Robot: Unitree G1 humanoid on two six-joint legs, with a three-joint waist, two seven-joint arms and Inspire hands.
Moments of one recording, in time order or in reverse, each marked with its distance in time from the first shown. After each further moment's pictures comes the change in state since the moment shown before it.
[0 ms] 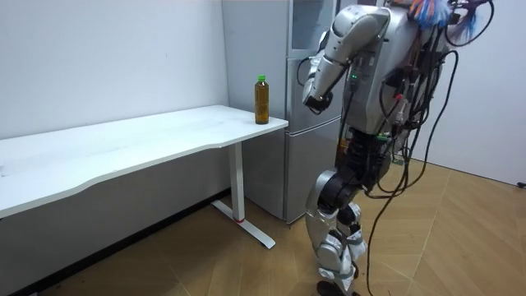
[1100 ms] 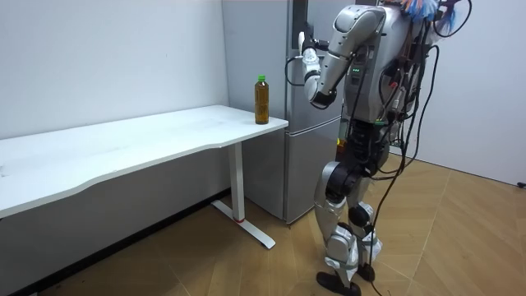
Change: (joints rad) left arm 0.040 -0.015 0.130 -0.016 0.074 -0.038 0.181; right arm -0.008 0.033 0.043 0.028 -0.032 -0.016 -0.012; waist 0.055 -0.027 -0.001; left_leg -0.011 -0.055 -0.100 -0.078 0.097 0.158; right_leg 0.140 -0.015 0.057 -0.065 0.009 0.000
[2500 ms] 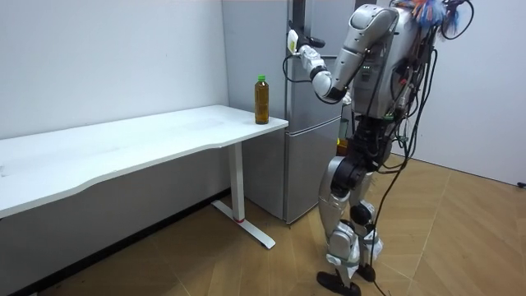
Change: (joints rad) left arm 0.003 -0.016 0.134 -0.011 0.001 0.058 0.089; right arm 0.024 0.006 -0.044 -0.007 -0.048 0.010 -0.002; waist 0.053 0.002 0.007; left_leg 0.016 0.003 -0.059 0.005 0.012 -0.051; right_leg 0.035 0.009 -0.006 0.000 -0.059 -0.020
